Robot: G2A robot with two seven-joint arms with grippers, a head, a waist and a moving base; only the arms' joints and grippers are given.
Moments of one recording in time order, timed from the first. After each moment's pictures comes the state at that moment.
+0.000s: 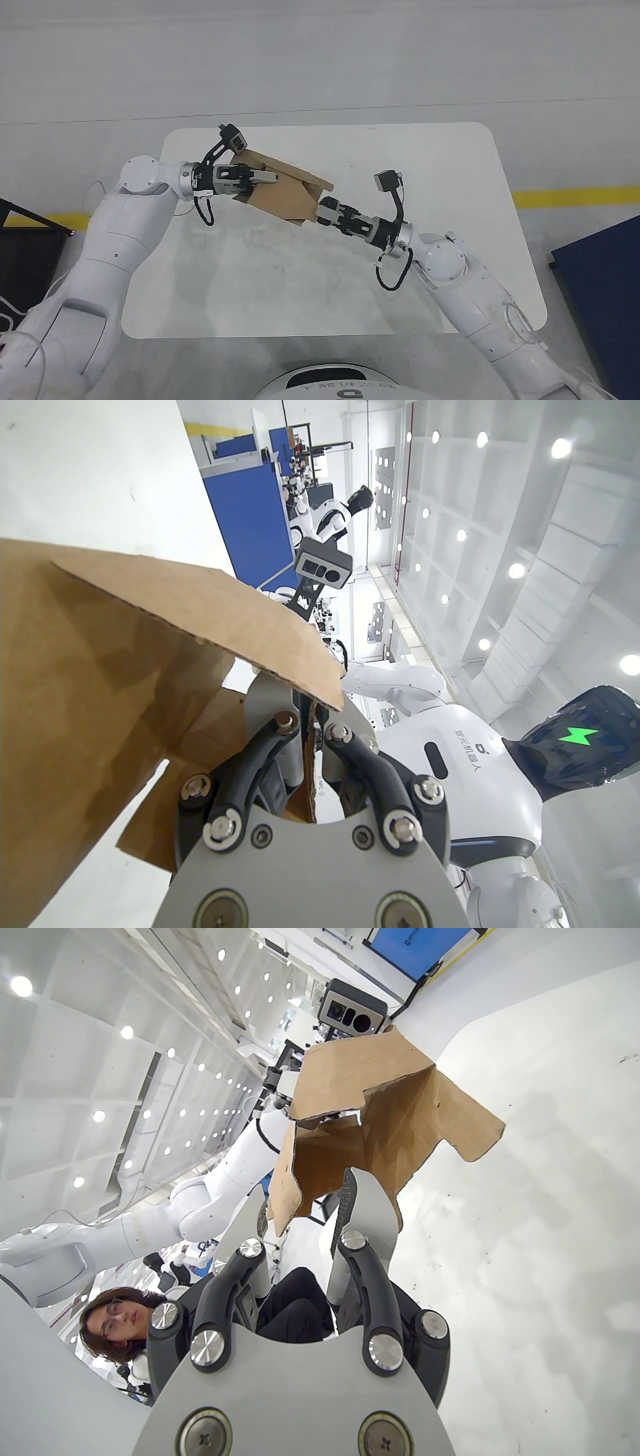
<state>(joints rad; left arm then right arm) 0.78 -1.06 -0.93 -0.93 -0.80 -0.35 -1.47 -1.34 -1.17 1.04 -1.54 0.06 -0.57 0.58</state>
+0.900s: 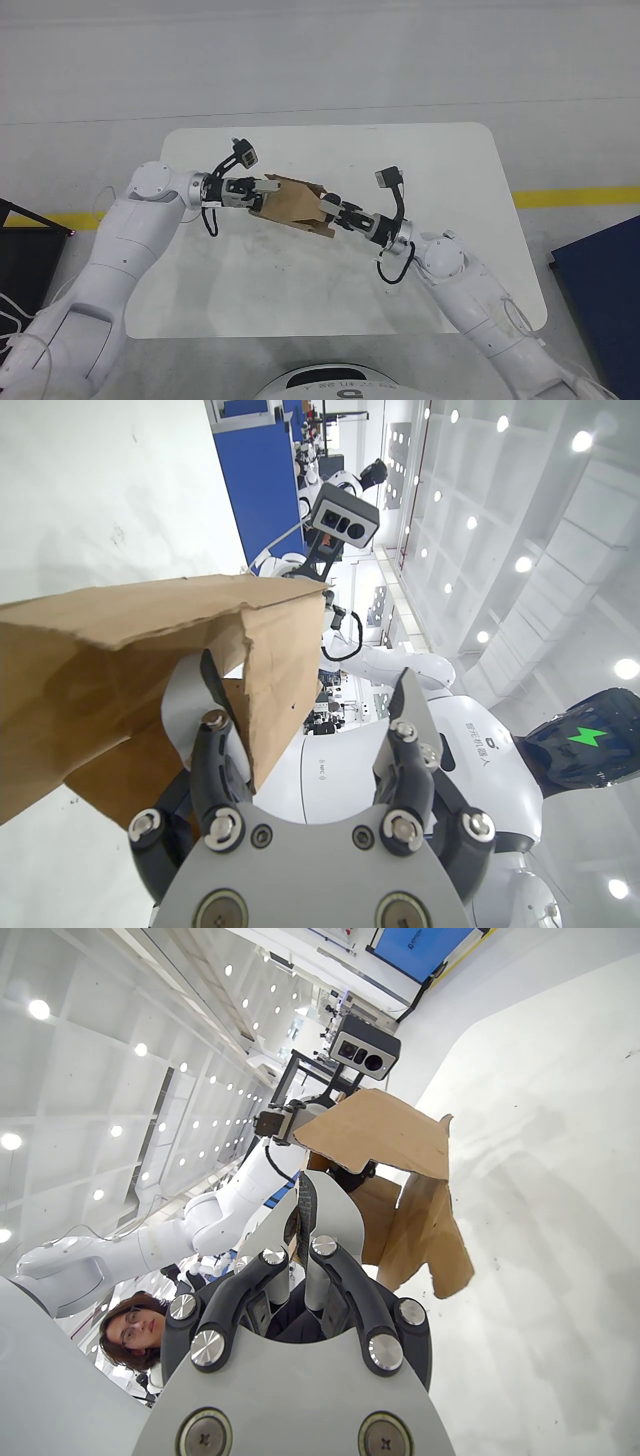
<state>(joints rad) 0.81 -1.07 -0.92 -0.96 -0.74 -0.30 -1.52 -1.32 -1.18 1.04 -1.50 0.16 -0.57 0.58</state>
